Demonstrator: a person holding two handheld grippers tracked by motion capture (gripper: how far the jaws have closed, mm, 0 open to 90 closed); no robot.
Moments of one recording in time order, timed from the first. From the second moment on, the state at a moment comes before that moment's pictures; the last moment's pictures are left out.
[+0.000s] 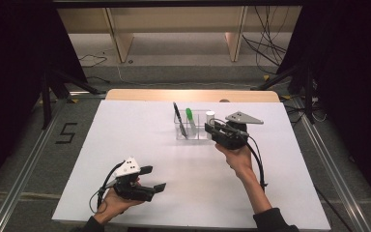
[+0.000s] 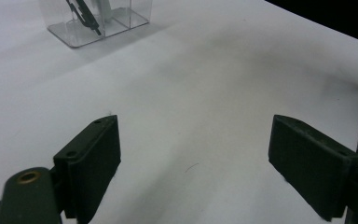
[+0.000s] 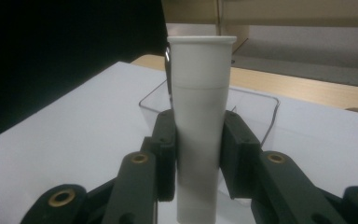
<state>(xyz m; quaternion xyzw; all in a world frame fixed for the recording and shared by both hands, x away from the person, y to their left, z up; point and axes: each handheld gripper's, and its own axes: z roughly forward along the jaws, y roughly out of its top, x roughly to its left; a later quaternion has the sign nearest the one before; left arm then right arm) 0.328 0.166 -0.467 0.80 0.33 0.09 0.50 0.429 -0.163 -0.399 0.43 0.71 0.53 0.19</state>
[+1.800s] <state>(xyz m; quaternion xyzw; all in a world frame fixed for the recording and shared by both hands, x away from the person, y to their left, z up) 0.330 0.170 -0.467 0.78 0.34 0.11 0.51 0.517 -0.135 -0.411 0.50 0.71 0.47 0.19</state>
